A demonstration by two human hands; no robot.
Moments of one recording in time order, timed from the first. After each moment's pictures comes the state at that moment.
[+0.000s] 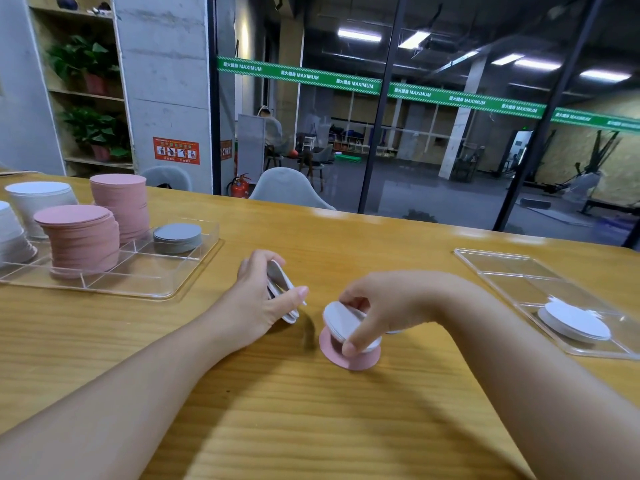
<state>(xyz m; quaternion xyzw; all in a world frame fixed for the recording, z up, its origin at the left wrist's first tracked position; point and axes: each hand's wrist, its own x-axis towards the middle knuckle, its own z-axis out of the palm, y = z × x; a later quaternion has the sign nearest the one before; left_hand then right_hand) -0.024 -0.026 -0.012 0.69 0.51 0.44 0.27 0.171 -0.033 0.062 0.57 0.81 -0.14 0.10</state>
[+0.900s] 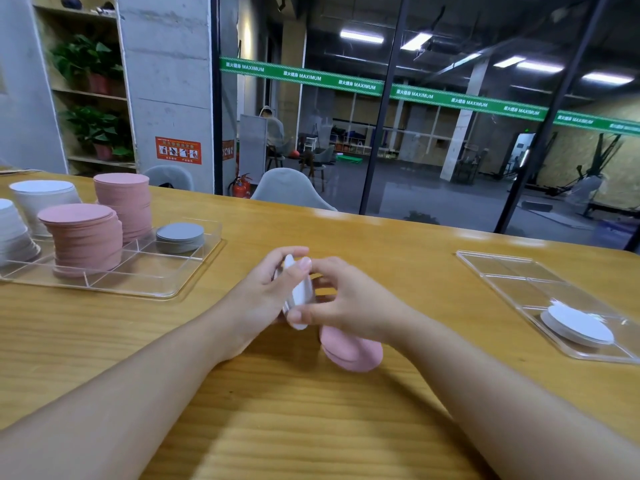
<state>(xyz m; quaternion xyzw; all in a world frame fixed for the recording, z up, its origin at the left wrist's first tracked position) -0.015 -0.036 -0.001 0.58 0.38 0.50 0.52 0.138 -0.027 0.023 0.43 0.82 -0.29 -0.26</state>
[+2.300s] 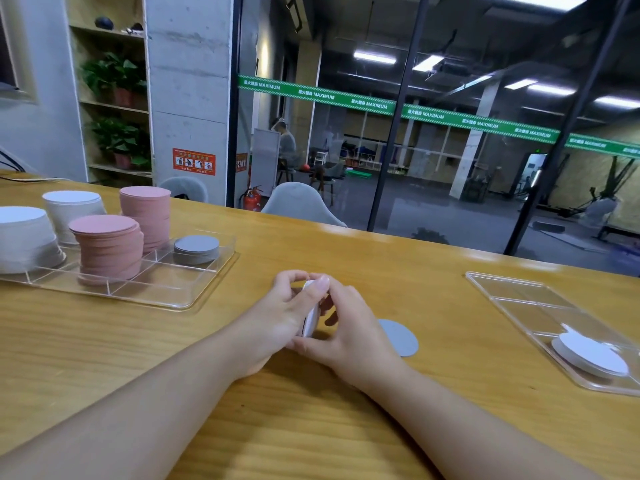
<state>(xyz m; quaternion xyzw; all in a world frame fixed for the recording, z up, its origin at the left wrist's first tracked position) -0.010 -0.039 0.001 0.56 0.43 0.48 0.52 0.125 -0.037 -0.008 0.41 0.82 -0.15 -0.37</state>
